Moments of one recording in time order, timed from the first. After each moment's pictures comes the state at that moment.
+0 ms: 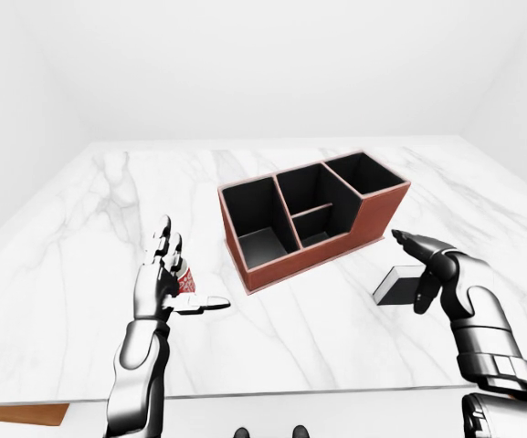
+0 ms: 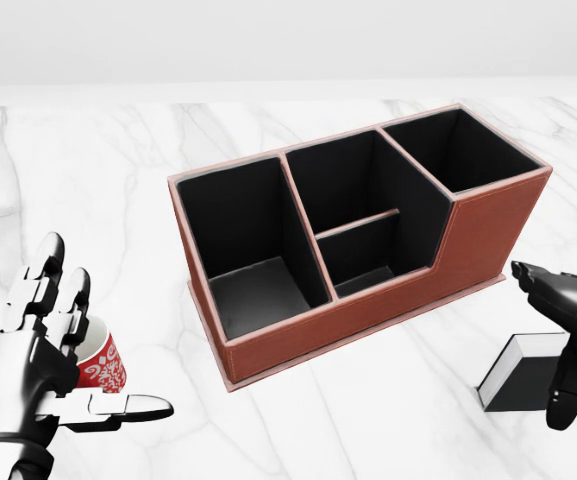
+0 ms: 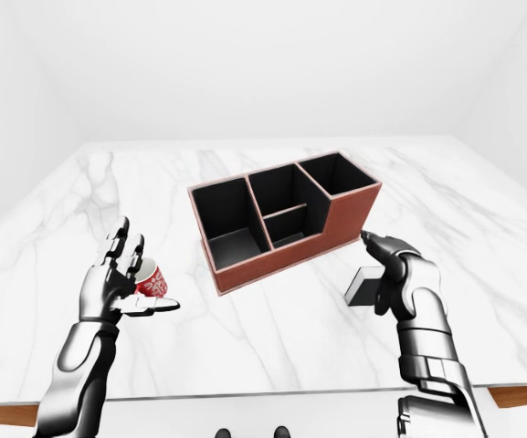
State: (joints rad) left arm 0.06 0.05 0.15 -0.24 -0.14 0.09 -0.15; right arm -0.41 -0.47 -0.20 0.39 -1.16 0.09 0.69
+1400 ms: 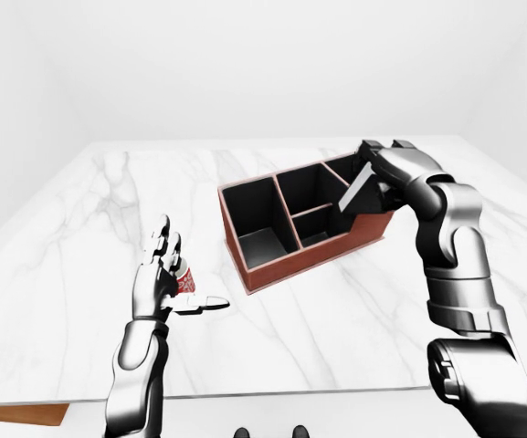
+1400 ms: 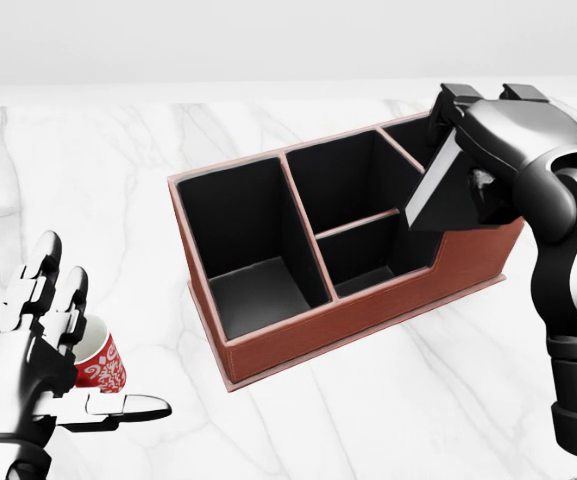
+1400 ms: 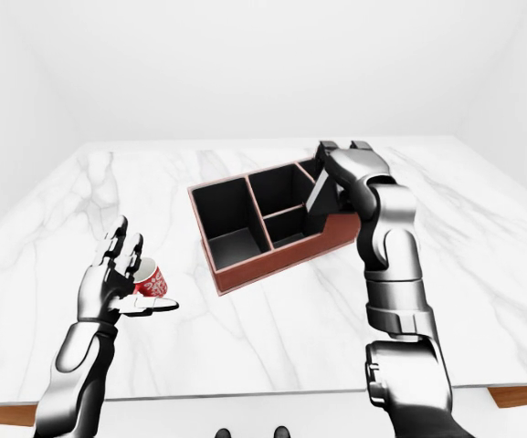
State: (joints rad) left arm 0.06 0.05 0.15 -0.25 -0.14 0.09 -0.15; right arm -0.73 -0.40 -0.10 0.14 -1.16 0.09 0.70
